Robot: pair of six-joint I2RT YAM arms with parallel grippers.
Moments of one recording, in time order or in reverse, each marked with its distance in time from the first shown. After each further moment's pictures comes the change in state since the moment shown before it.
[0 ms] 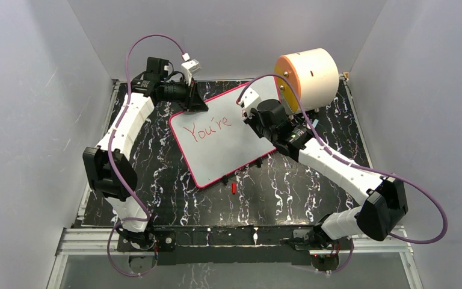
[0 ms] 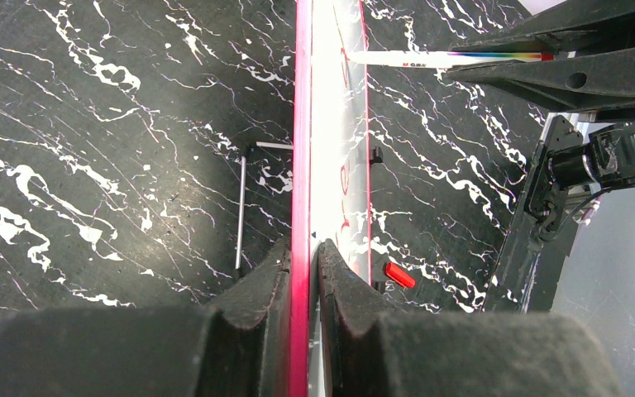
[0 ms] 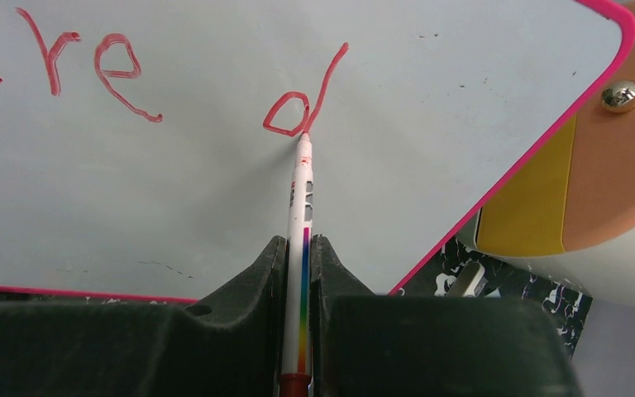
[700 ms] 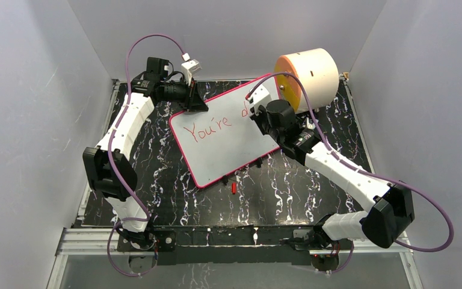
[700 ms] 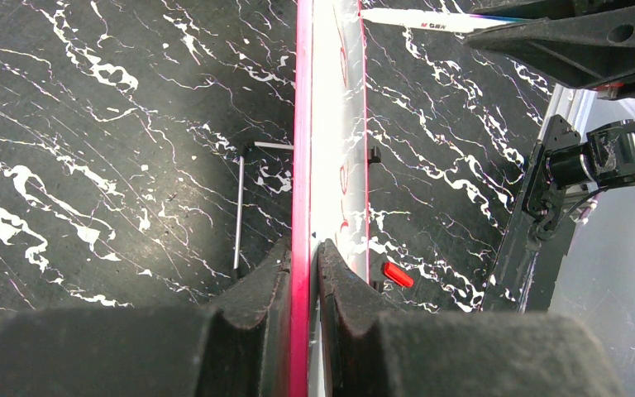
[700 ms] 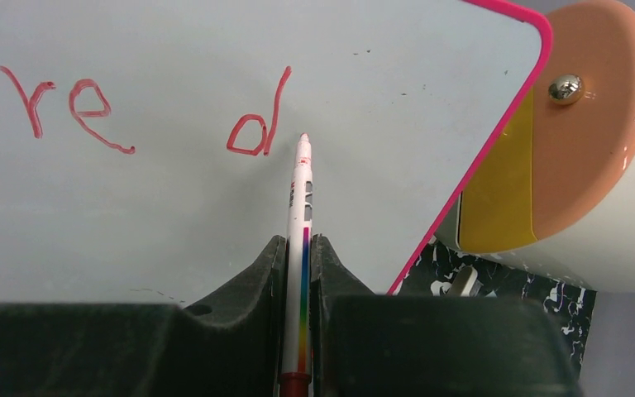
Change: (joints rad) left arm 0.000 0.000 0.001 -0.003 0.003 0.000; right arm -0.026 -0.069 -0.058 0.093 0.016 0.037
